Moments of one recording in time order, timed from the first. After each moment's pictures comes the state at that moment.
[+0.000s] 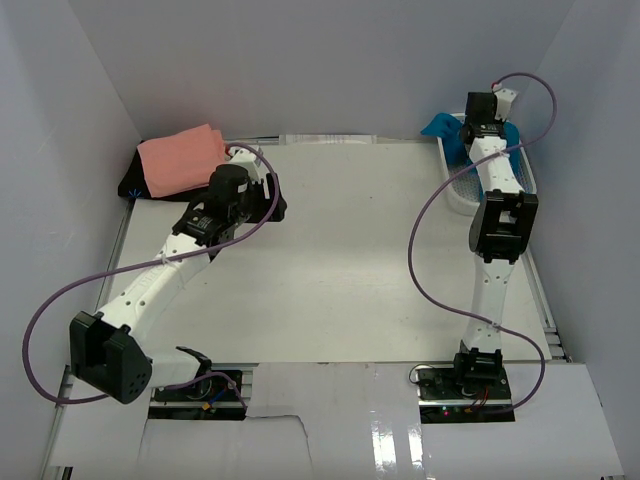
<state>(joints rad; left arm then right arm) -0.45 1.28 1.12 -0.34 -0.07 -0.32 -0.04 2.41 2.25 -0.48 0.58 0.23</state>
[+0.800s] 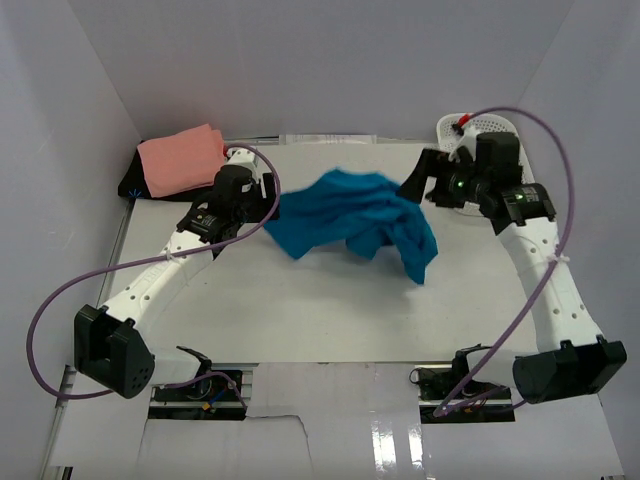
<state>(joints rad) -0.45 1.31 1.12 -0.35 -0.18 -0.31 0.20 1.24 1.54 -0.74 -0.40 0.33</state>
